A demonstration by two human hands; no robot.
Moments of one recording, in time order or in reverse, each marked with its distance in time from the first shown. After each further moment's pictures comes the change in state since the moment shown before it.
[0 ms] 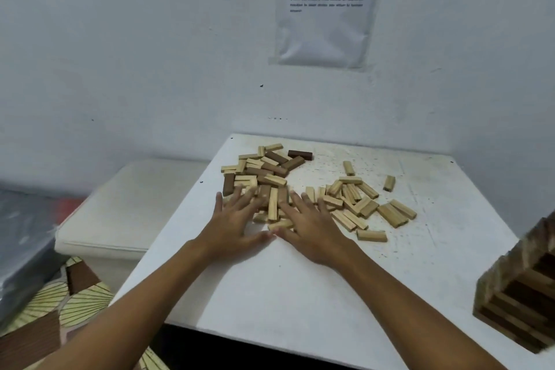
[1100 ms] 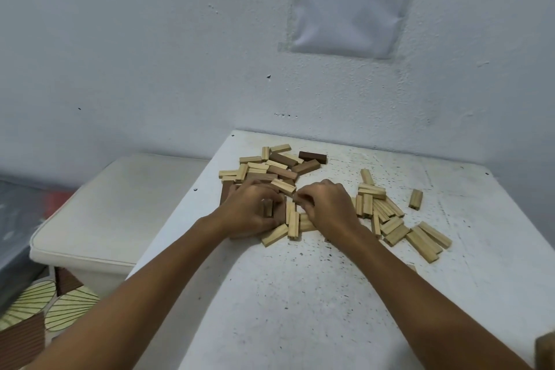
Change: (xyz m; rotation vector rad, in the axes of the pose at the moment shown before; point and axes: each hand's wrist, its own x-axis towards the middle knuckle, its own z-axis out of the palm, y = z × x) left_hand 0.089 -0.017 -0.011 -0.085 -0.078 0.003; right_hand 0.078 0.037 -0.010 0.144 0.344 0.026
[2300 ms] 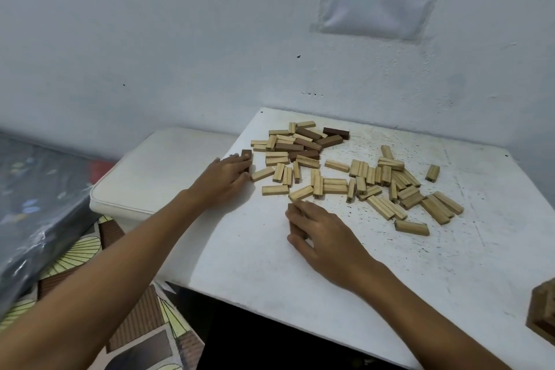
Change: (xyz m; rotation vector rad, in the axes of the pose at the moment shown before) left_hand -0.085 -0.053 -0.024 0.072 0.156 -0.085; right_hand -0.119 -0.081 -0.017 0.154 -0.236 -0.203
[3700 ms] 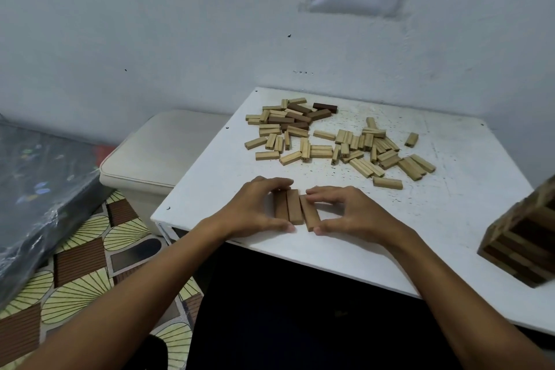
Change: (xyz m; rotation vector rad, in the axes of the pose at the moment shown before) left_hand -0.097 0.116 0.021 -0.353 -0.172 0.014; right_hand -0.058 0.021 -0.041 0.514 -0.203 0.214
